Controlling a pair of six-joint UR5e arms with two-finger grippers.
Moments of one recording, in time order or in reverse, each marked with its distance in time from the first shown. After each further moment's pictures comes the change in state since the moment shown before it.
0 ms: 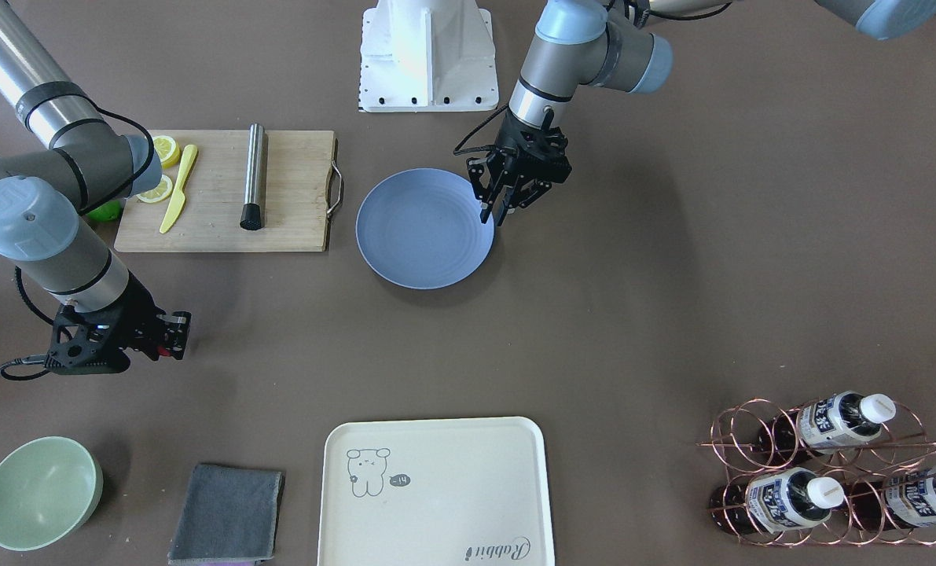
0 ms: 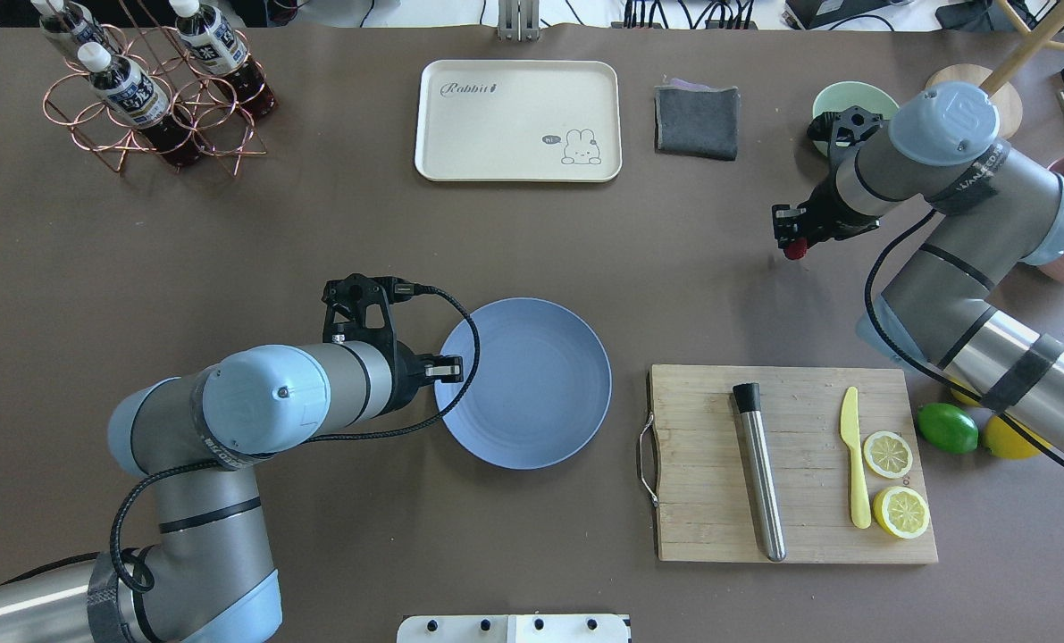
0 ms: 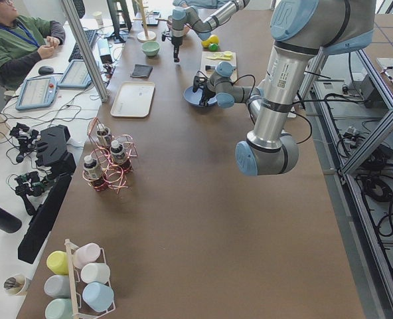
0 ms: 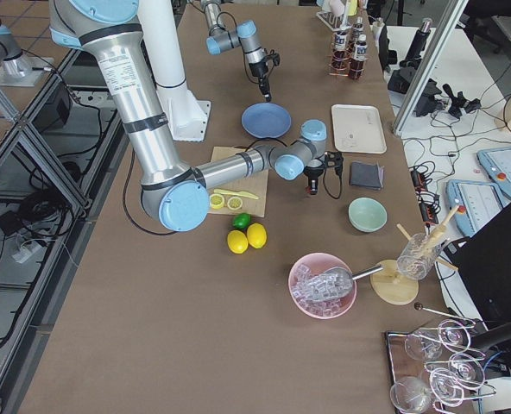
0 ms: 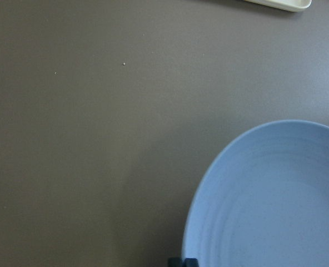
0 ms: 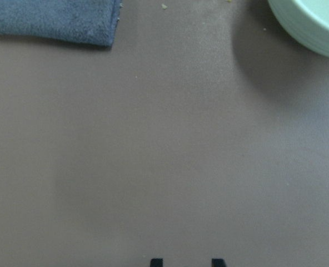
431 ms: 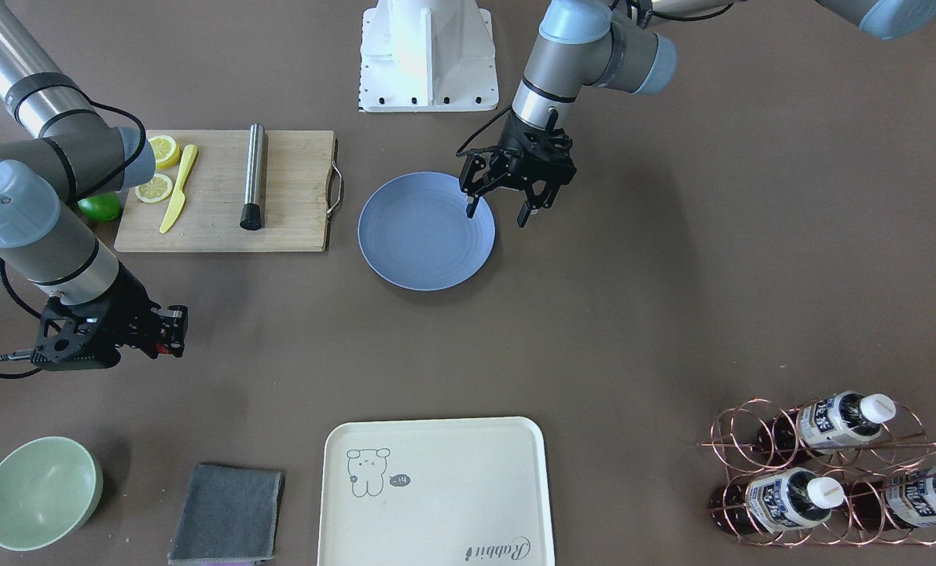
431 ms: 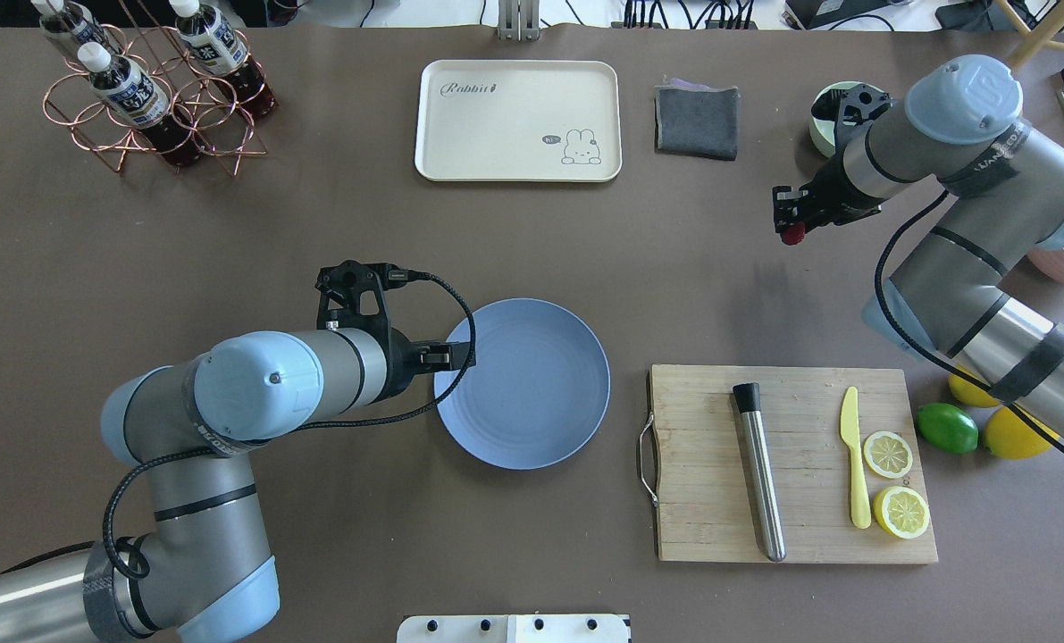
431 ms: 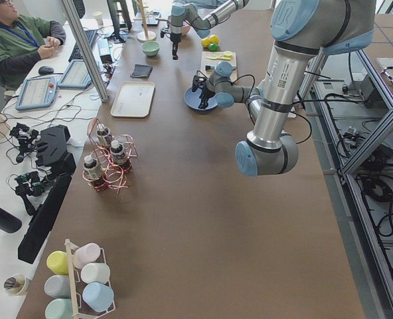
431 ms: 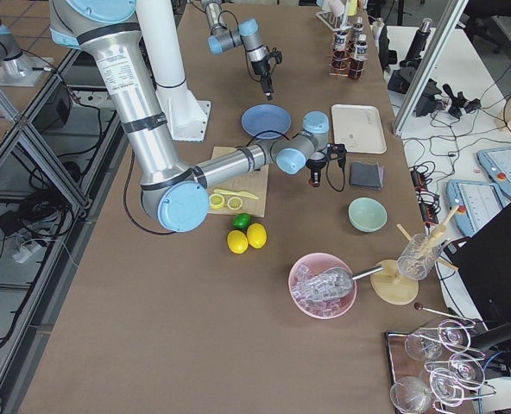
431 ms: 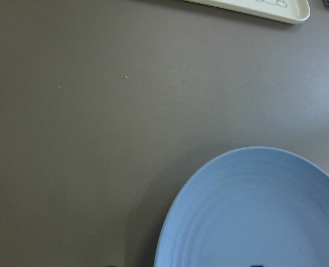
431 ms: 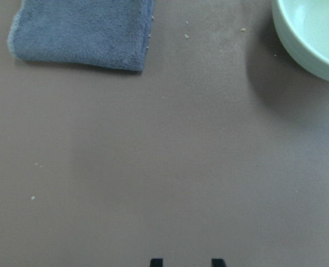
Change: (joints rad) left arm -0.037 -0.001 -0.006 0.002 -0.006 0.024; right arm 0.021 0.003 0.064 -0.012 0.027 0.004
